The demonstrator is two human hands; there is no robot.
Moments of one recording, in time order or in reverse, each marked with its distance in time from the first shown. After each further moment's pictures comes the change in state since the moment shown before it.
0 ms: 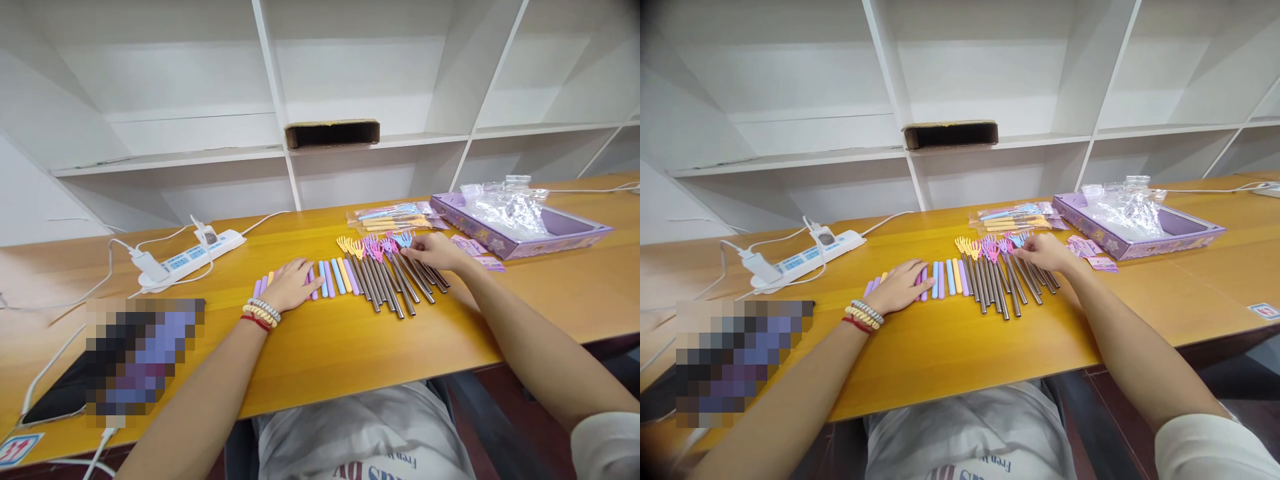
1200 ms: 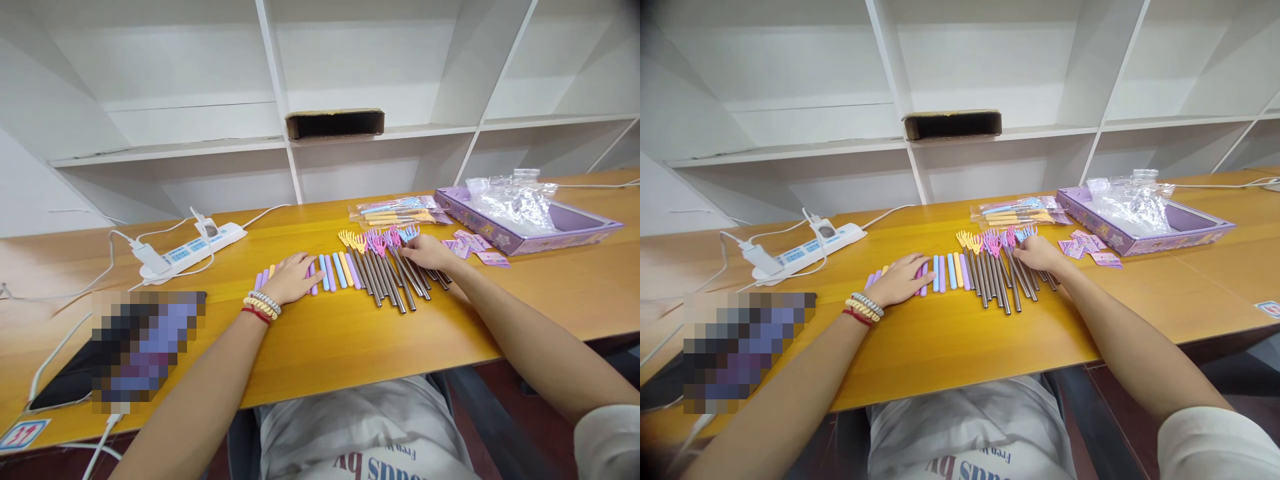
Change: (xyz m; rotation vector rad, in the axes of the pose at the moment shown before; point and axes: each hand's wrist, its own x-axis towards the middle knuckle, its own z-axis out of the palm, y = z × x) left_hand 0.002 -0.003 0.002 -0.024 0.018 0.011; right_hand 0.007 -0.018 0.019 -0.038 -0.117 0.141
